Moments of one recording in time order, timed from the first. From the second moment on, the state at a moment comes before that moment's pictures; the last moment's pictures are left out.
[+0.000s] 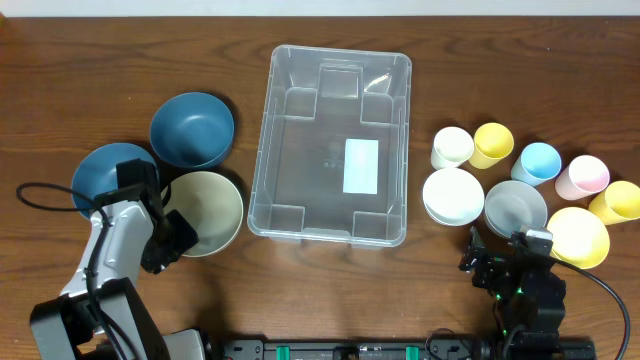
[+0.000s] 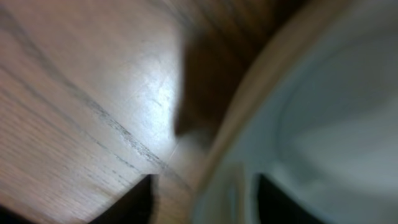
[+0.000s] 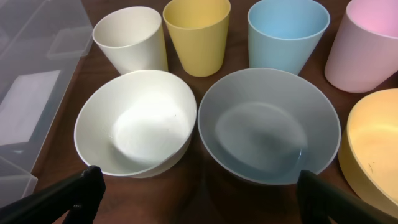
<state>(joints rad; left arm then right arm) 0.29 1.48 0.76 -0.89 -0.06 -0.46 -0.02 0.01 0.16 -0.65 0.06 0.20</state>
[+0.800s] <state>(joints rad) 0.29 0.97 0.86 -1.15 -0.05 -0.45 -0.02 0.01 0.16 -0.65 0.06 0.20</state>
